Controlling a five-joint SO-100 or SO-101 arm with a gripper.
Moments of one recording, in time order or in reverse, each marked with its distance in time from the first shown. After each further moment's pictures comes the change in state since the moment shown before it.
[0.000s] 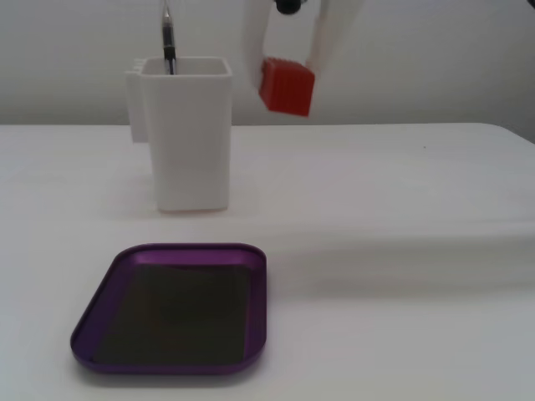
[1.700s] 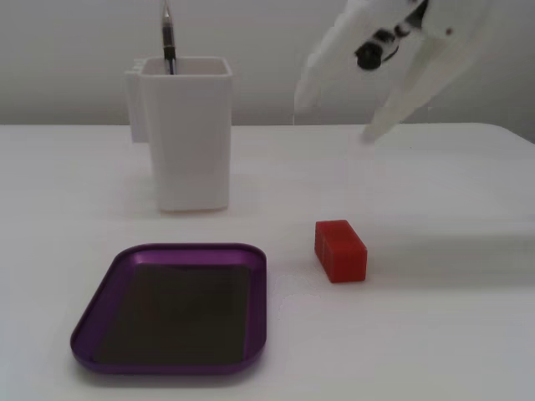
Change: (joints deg) arm 0.6 49.8 60.6 -32.3 -0.1
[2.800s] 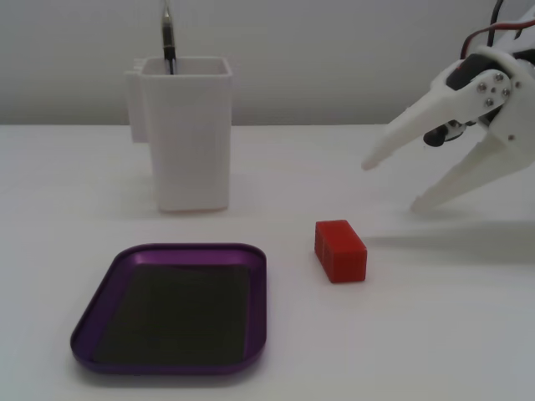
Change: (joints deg) arm 8.2 58.6 56.8 -0.1 0.4
